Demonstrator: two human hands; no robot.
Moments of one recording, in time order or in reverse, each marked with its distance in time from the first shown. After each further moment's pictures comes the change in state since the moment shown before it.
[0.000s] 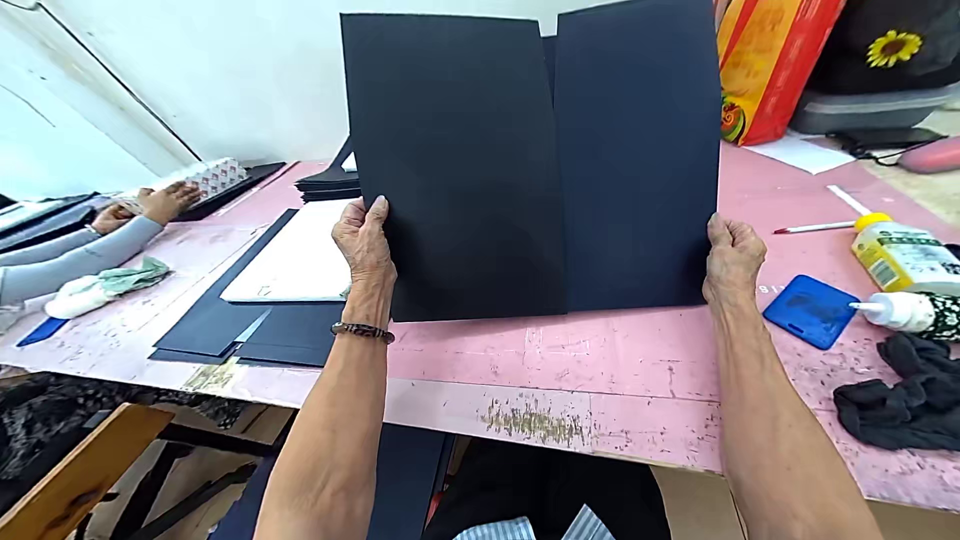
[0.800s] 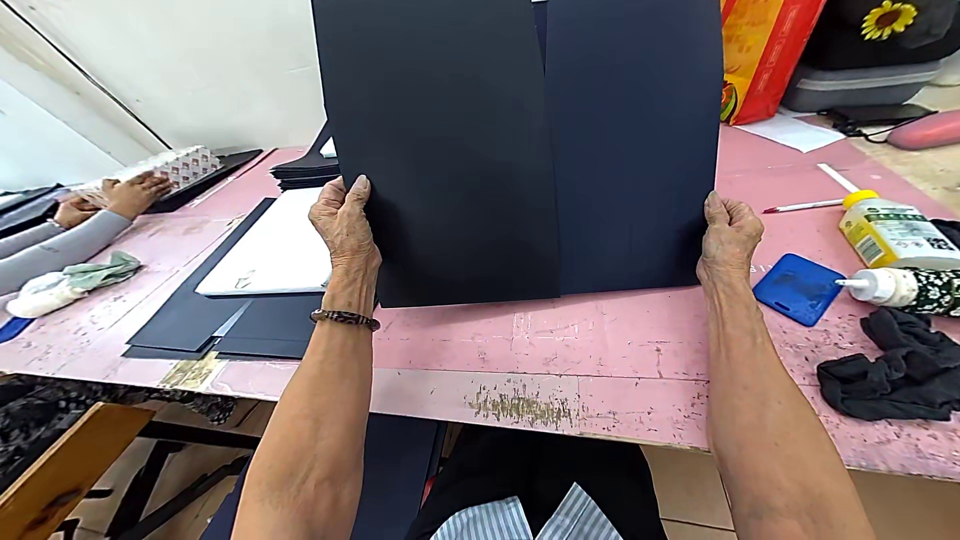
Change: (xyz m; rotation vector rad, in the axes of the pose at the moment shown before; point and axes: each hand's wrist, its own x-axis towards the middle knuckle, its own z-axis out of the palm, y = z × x) left_hand 0.005 0.000 0.007 0.001 -0.019 0.004; right_hand 0.009 0.007 -0.002 0.079 0.051 -0.030
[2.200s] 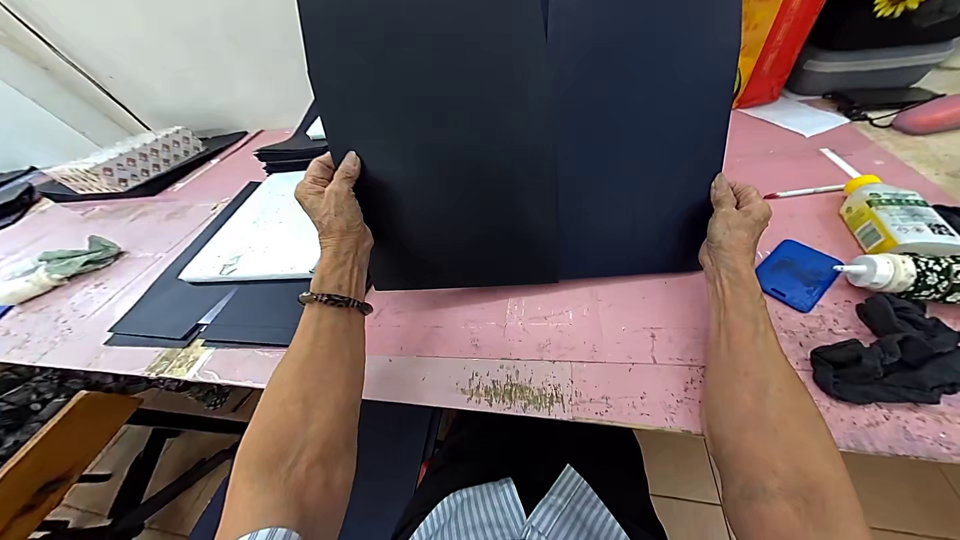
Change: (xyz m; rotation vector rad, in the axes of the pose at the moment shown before) left_hand -0.003 0.002 0.004 -0.007 -0.032 0.003; right_hand -0.001 -0.003 -0.006 0.008 0.014 0.026
